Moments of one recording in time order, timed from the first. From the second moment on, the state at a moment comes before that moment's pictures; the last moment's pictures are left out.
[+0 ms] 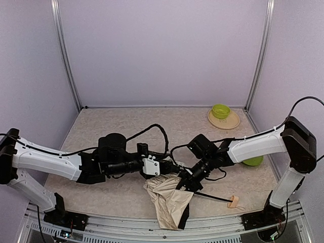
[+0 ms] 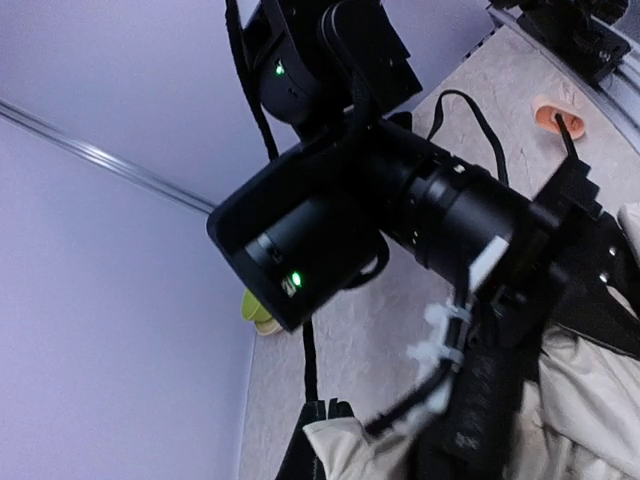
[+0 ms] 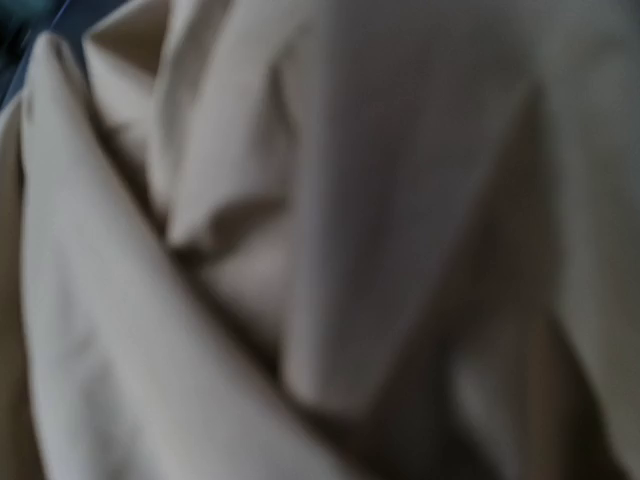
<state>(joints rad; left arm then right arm) -1.15 1.45 0.77 0.52 0.06 0.98 0.93 1.71 0.91 -0.28 -0.90 -0.25</state>
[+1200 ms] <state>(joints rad) -1.16 1.38 0.60 0.66 -0.13 0.85 0.92 1.85 0.97 0.00 -0.78 0.00</state>
